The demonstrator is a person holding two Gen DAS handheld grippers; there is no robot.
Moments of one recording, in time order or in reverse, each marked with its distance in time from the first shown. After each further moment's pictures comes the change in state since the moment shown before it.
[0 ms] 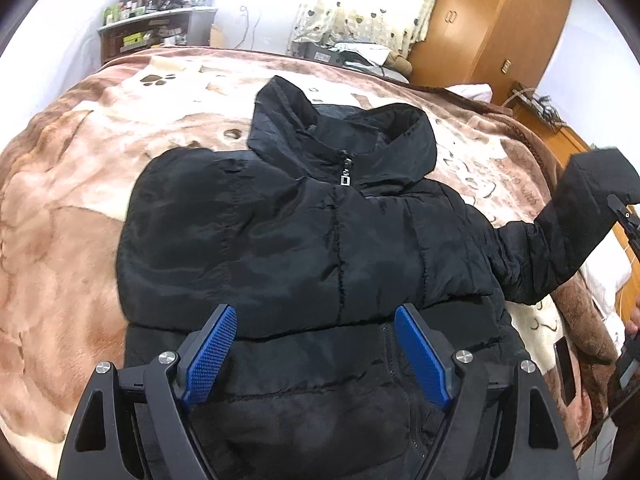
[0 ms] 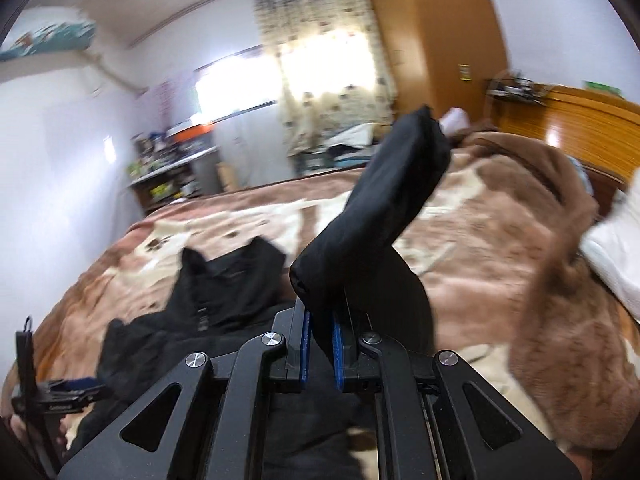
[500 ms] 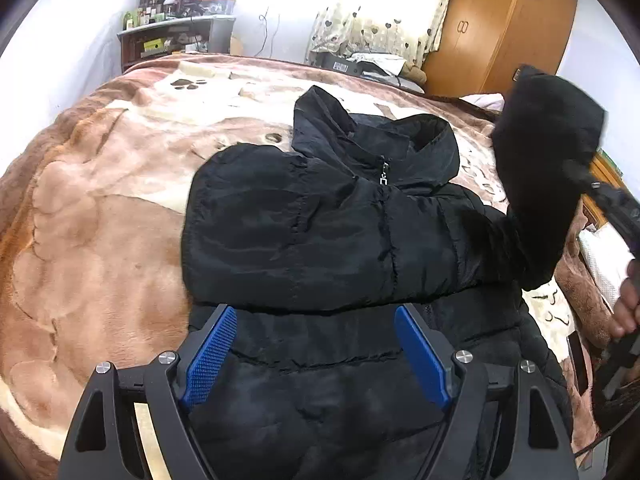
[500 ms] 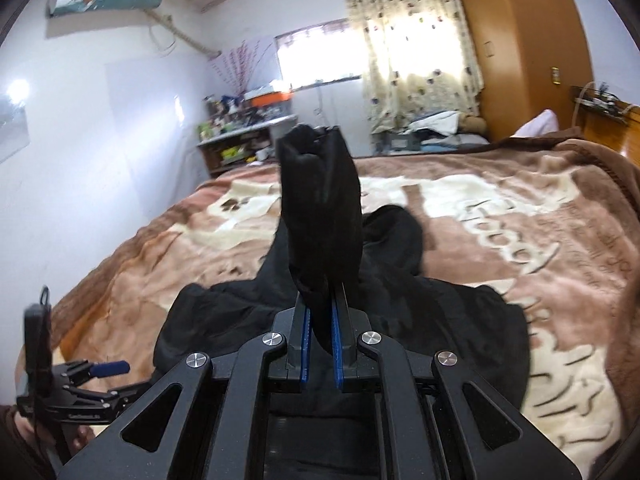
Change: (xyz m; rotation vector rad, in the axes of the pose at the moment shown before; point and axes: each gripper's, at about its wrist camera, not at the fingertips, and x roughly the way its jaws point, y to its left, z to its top) left arm -0.033 0.040 -0.022 0.004 -0.036 0.053; right arm 0.055 0.129 -0.046 -0.121 0.075 0.178
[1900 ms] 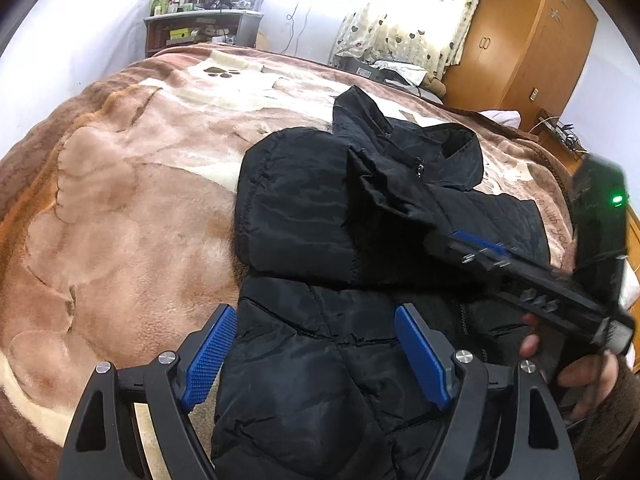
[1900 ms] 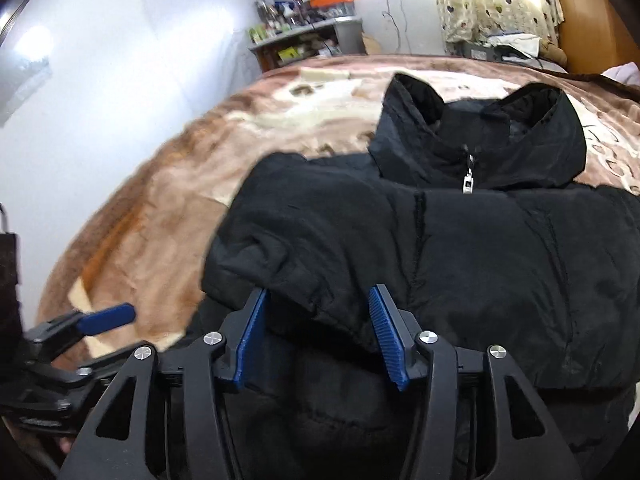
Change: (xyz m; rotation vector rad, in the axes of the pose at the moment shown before) left arm -0.009 0.043 -0.024 -0.078 -0.019 0.021; right arm 0.090 0.085 -0.058 -0.025 0.289 0.229
